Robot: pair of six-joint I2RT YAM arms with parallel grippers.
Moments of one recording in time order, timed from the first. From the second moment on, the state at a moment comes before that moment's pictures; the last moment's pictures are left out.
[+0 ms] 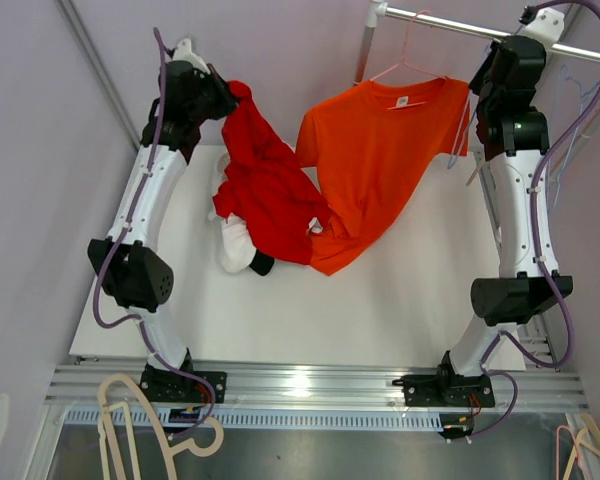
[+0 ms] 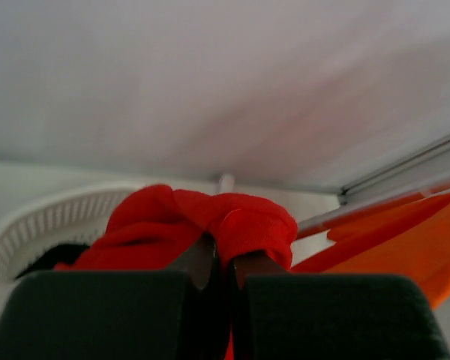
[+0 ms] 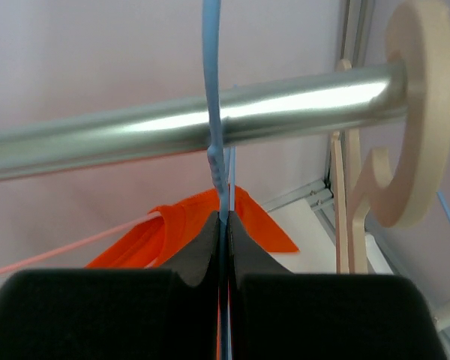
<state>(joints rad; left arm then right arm) -0.16 1.86 2.06 -0.33 0.16 -0.54 0.07 1.77 2.27 -0.55 0.42 0.22</state>
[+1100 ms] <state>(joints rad) -0.30 1.85 1.21 -0.15 0.22 -0.66 0.06 1.65 2.19 -0.60 0.36 0.27</state>
